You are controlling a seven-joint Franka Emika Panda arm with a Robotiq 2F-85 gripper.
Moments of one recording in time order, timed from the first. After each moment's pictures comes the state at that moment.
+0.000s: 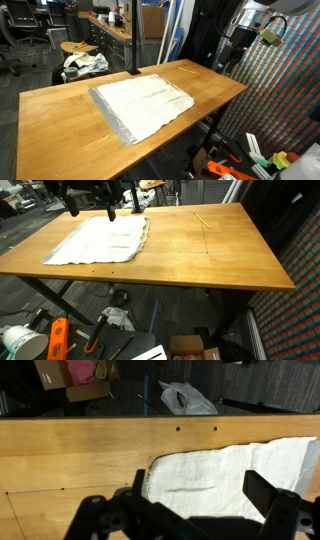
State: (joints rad) arm -0.07 -0.54 -0.36 -2.58 -0.03 2.07 -0.42
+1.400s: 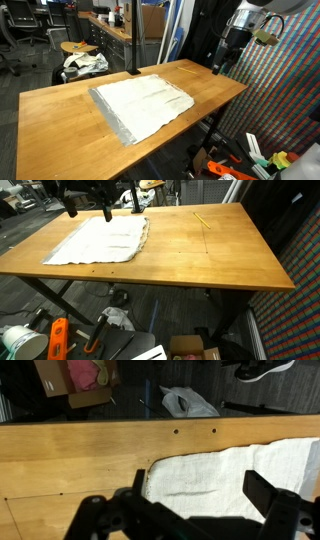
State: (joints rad) arm -0.08 -0.51 -0.30 -2.57 -0.03 2.06 -0.34
